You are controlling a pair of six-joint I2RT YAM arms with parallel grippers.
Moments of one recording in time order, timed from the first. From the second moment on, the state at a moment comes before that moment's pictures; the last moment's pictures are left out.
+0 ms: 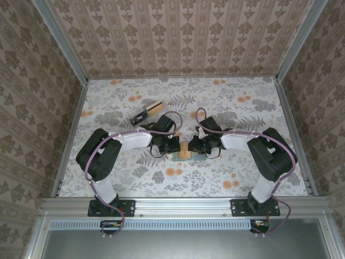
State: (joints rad) left arm -0.74 1.77 0.99 -0.34 0.38 -0.74; right arm 0.51 1.73 0.84 -0.16 -0.46 0.73
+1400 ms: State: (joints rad) left arm -0.72 1.56 0.99 -0.34 0.33 -0.75; right arm 0.36 1.39 0.74 -0.29 -0.48 0.66
